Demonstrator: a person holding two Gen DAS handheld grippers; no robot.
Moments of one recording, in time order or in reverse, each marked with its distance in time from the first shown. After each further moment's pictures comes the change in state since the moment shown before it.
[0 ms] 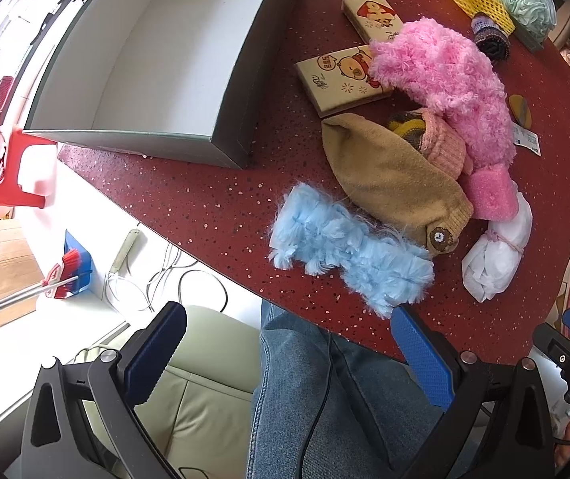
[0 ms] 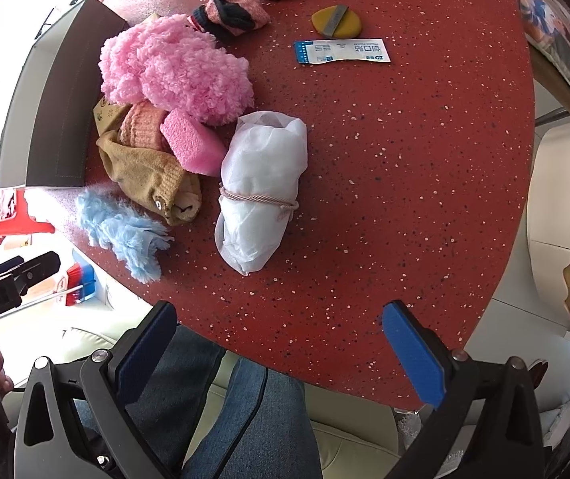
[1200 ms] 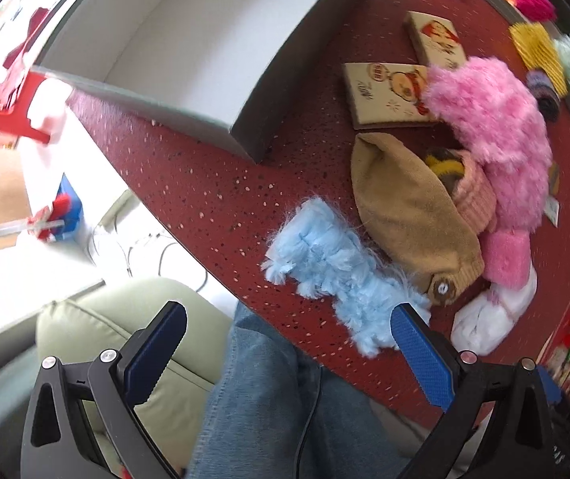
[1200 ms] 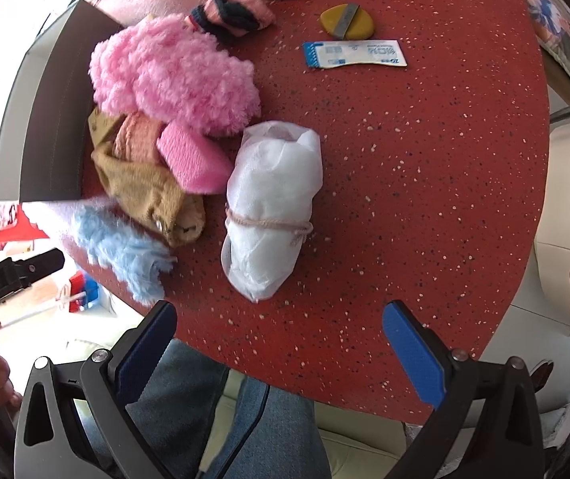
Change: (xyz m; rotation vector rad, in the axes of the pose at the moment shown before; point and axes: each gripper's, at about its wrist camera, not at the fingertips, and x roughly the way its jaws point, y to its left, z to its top) left arm 0.021 0.005 0.013 -0.243 0.032 -0.030; right arm 0.012 0.007 0.014 0.026 -0.019 0.014
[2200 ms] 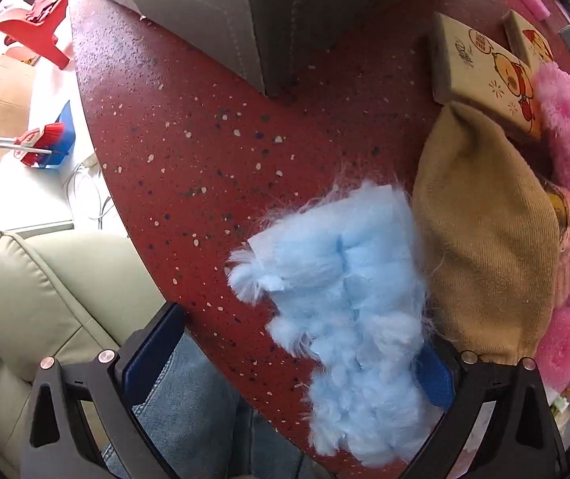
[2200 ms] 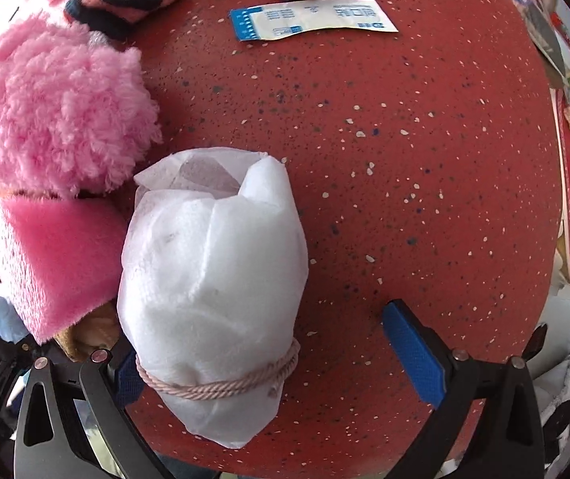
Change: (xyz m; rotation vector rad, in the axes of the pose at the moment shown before) left arm 0.093 0.000 -0.004 -0.289 -0.001 -0.051; right arm 0.084 -0.010 0.042 0.168 -0.023 -0.166
